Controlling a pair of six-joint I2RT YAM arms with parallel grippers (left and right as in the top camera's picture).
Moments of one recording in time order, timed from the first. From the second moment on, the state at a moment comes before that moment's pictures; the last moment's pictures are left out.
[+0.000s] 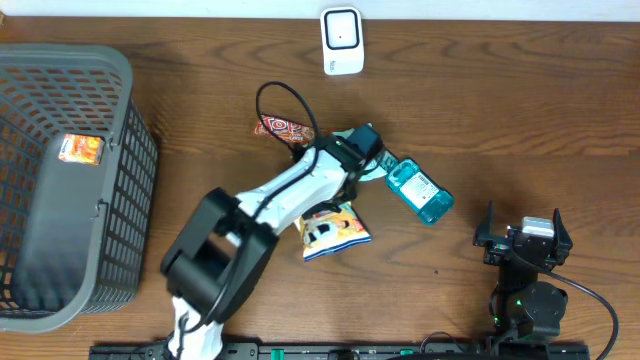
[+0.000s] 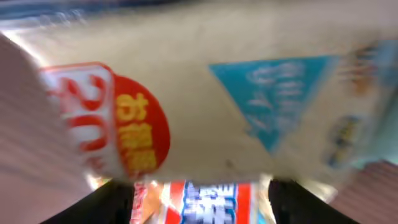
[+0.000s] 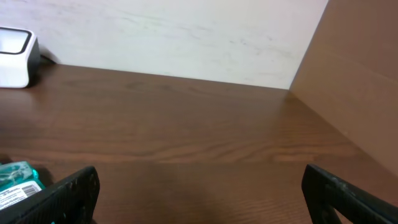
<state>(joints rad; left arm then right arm) -0.70 1.96 1.39 -0.95 -0.19 -1.14 -0.06 0.03 0.01 -0.05 0.17 -0.17</state>
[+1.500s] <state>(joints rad) -0.70 1.86 1.36 -0.96 -0.43 -1.19 -0.06 0.03 0.01 -0.05 0.17 -0.17</state>
